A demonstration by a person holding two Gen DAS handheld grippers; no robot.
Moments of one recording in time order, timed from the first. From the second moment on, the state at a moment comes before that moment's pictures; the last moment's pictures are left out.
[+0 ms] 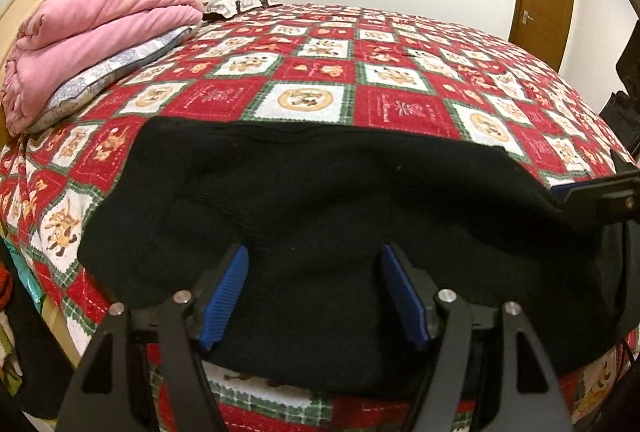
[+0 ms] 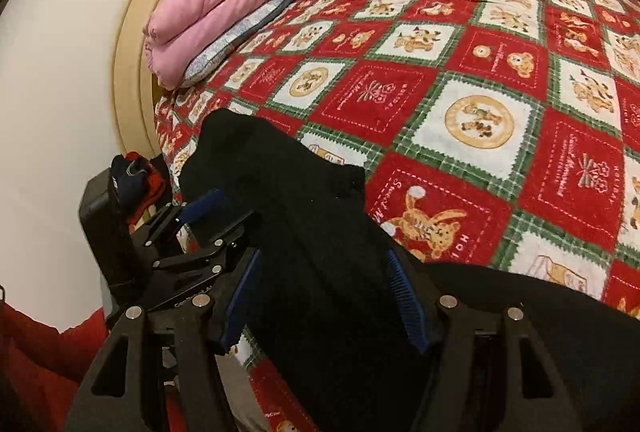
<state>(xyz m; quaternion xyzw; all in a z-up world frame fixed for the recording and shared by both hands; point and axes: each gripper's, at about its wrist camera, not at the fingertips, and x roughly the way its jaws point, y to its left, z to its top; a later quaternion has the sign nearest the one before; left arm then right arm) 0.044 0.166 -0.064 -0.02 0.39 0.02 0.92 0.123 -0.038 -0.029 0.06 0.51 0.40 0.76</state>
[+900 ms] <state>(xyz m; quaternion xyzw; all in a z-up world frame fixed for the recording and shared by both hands) 0.045 0.167 -0.064 -0.02 0.40 0.02 0.92 0.190 -0.023 -0.053 0.12 0.51 0.37 0.77</state>
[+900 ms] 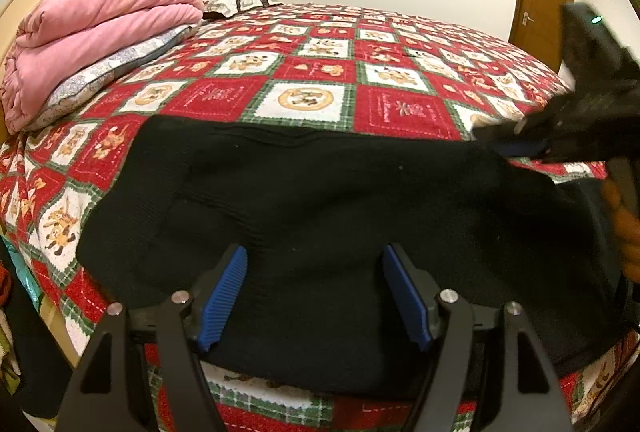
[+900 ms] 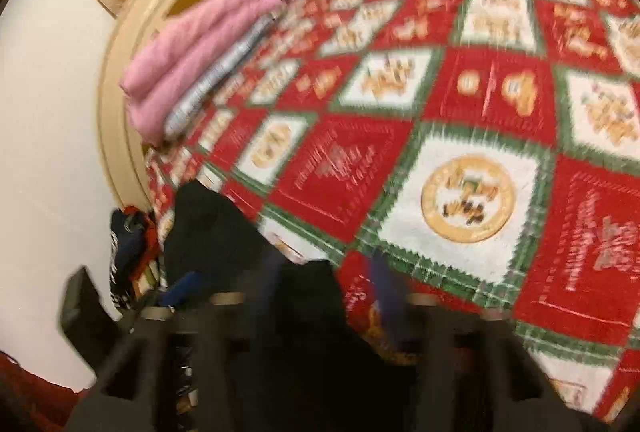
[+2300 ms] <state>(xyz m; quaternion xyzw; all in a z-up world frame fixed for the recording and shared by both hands) 0.047 0.164 -0.067 -0.02 0.40 0.03 0.92 0.179 -0.395 0.003 0.25 0.40 -0.14 0.87</state>
